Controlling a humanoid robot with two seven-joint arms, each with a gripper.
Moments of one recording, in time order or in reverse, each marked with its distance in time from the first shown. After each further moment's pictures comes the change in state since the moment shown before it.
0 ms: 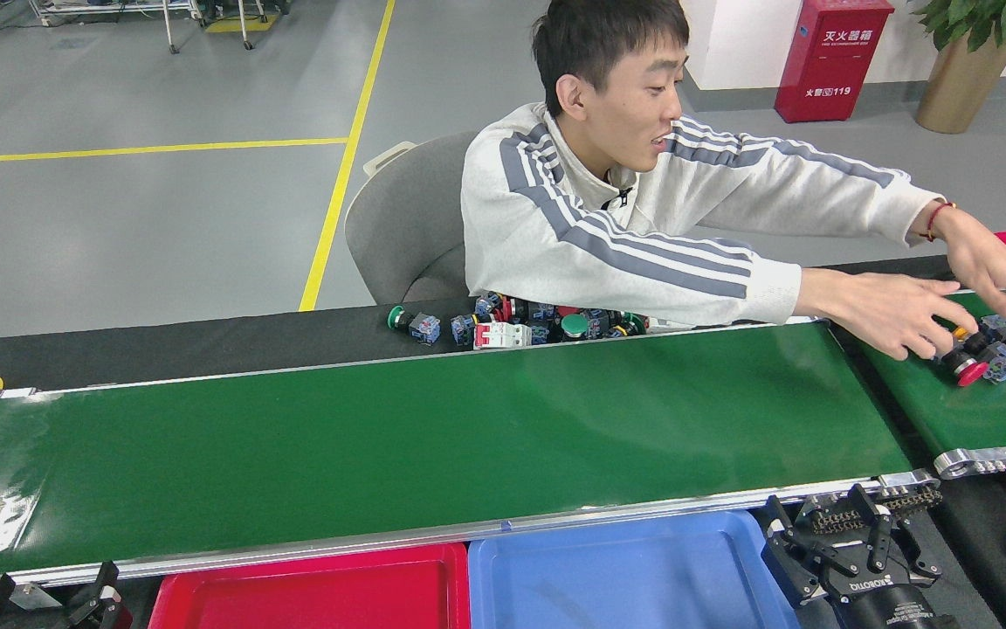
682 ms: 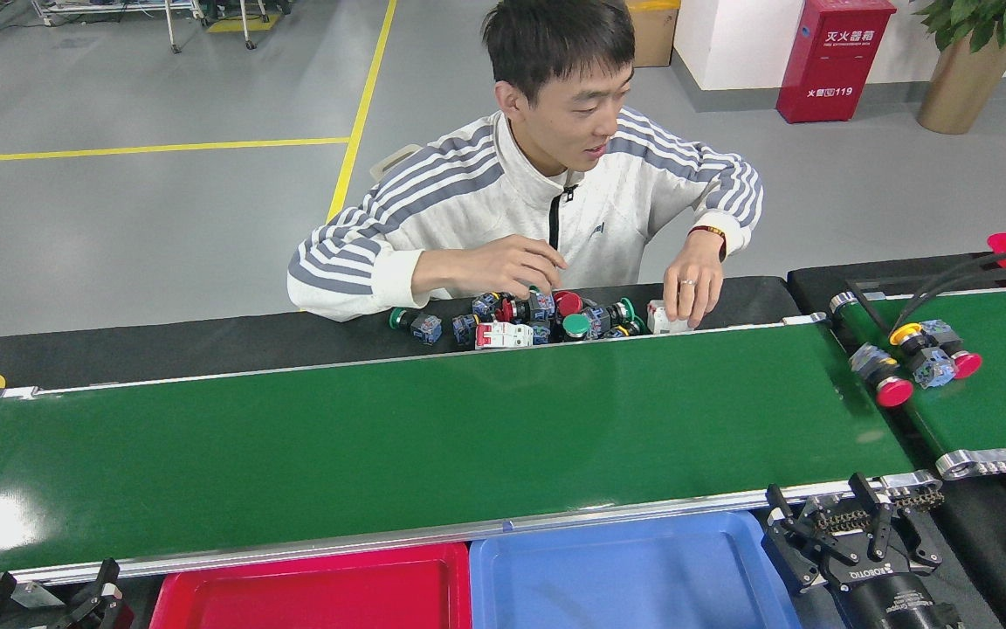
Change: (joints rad) left arm -0.009 0.000 -0.006 0.007 0.000 -0.002 0.000; right arm -0.026 0.000 0.000 0.004 0.000 -0.003 0.000
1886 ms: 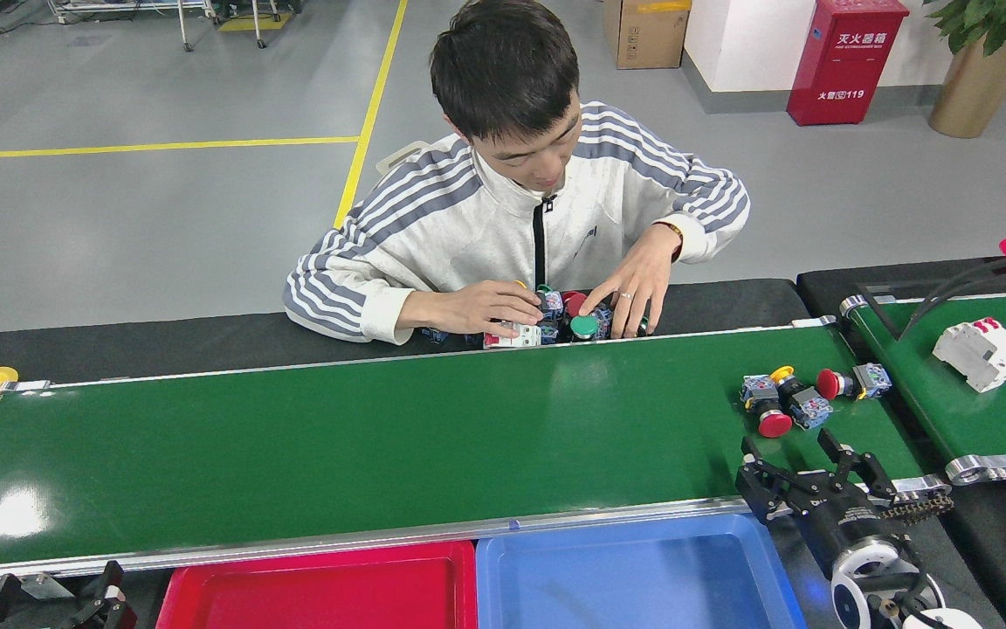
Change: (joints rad) left arm -0.007 0.000 -0.004 0.016 0.000 0.002 0.000; right arm -0.308 0.050 0.108 0.316 0.016 0.011 0.155
